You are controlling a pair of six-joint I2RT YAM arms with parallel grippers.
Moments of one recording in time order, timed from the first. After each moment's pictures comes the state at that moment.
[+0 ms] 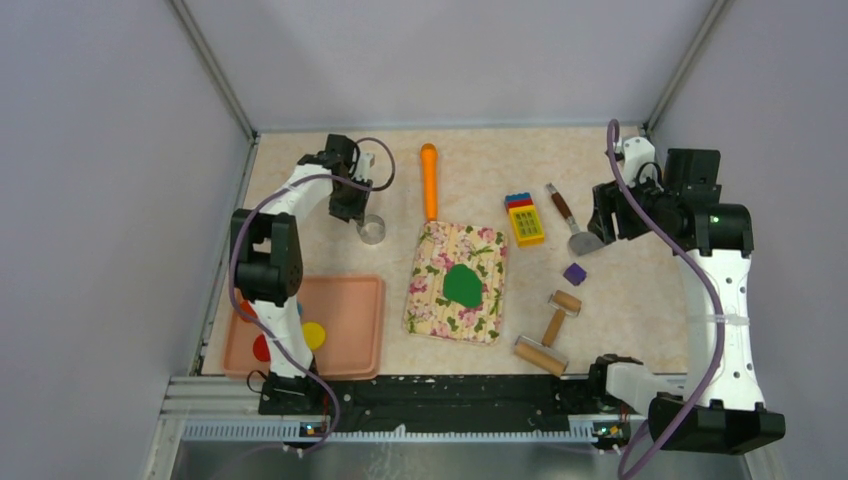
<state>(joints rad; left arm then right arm) -0.17 1.94 1.53 -0.75 0.07 0.08 -0.06 1.08 1.42 -1.14 -0.33 -0.36</state>
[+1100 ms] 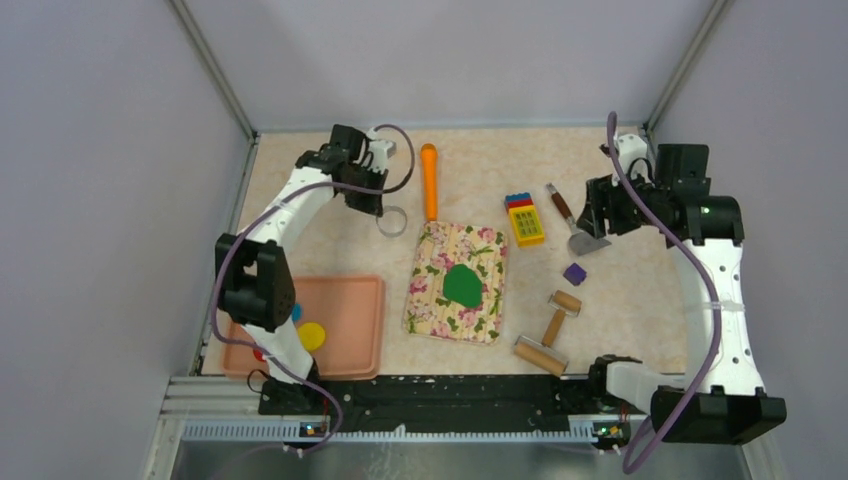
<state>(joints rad) -0.23 1.82 1.53 -0.79 0.25 0.10 -0.05 1.11 1.41 -1.12 -0.39 -0.30</state>
